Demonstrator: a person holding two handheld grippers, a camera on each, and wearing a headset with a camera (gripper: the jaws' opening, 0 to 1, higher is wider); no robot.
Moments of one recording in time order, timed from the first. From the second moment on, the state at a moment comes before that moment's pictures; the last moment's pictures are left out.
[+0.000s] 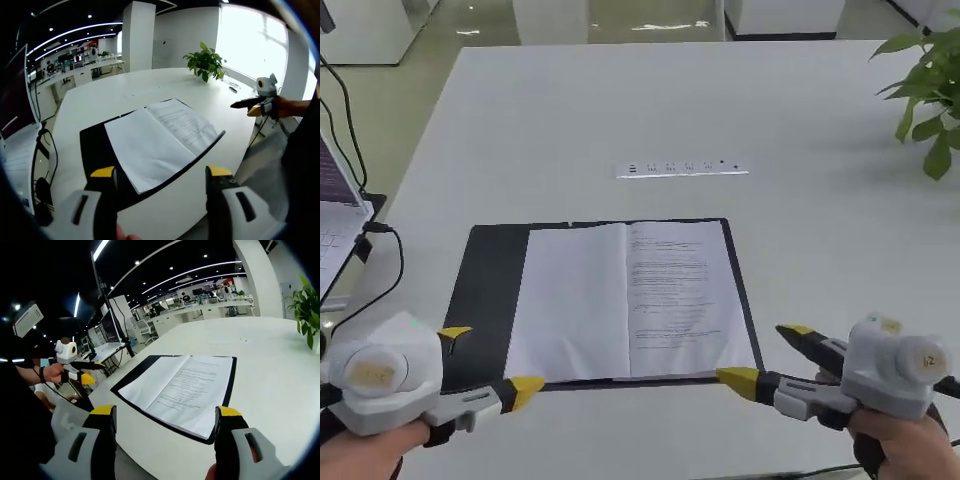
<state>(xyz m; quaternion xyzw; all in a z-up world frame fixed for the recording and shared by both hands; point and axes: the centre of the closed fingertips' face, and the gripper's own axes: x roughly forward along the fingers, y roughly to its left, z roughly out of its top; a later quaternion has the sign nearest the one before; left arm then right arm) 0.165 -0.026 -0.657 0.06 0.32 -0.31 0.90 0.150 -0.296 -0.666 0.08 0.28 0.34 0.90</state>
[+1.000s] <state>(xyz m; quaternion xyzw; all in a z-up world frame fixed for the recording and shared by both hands) 0.189 -0.105 -0.659 0.07 0.32 -0.37 0.87 0.142 -0.319 -0.671 0.11 0.28 0.31 0.90</state>
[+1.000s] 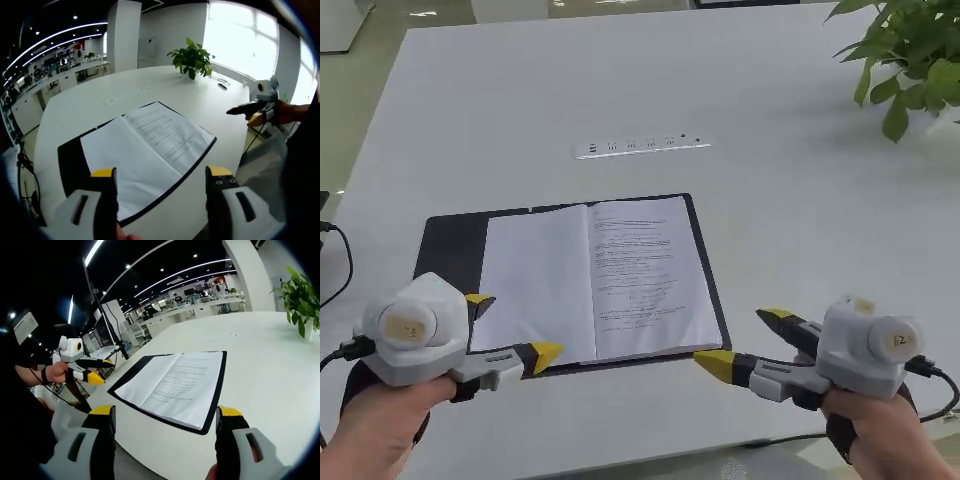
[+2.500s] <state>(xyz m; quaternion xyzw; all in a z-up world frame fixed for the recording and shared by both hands) 0.234 -0.281 -0.719 0.13 0.34 -0.47 0.80 0.139 -0.339 -0.674 0.15 0.28 0.30 0.90</state>
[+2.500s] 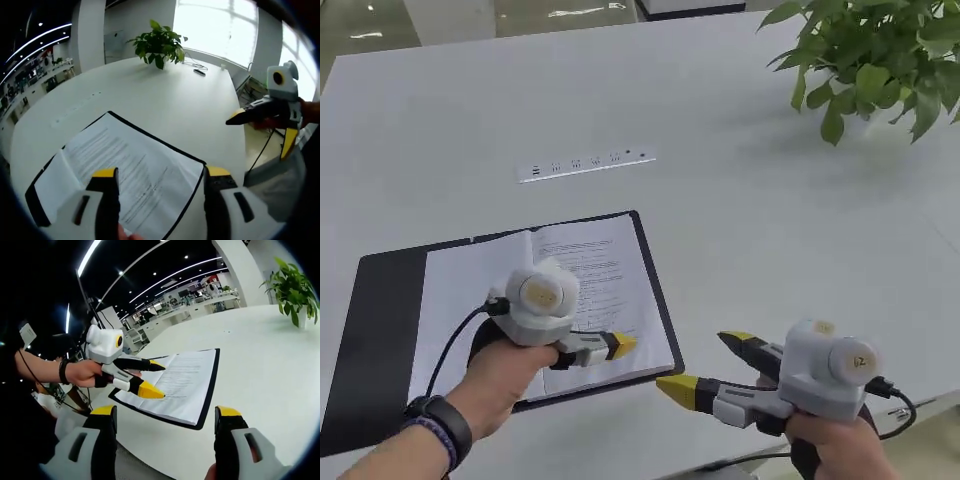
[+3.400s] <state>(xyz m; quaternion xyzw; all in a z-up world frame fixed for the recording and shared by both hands) 0.231 -0.307 -0.782 0.18 0.34 -0.46 0.80 0.140 -0.338 -0.693 0.15 0.31 0.31 0.88</state>
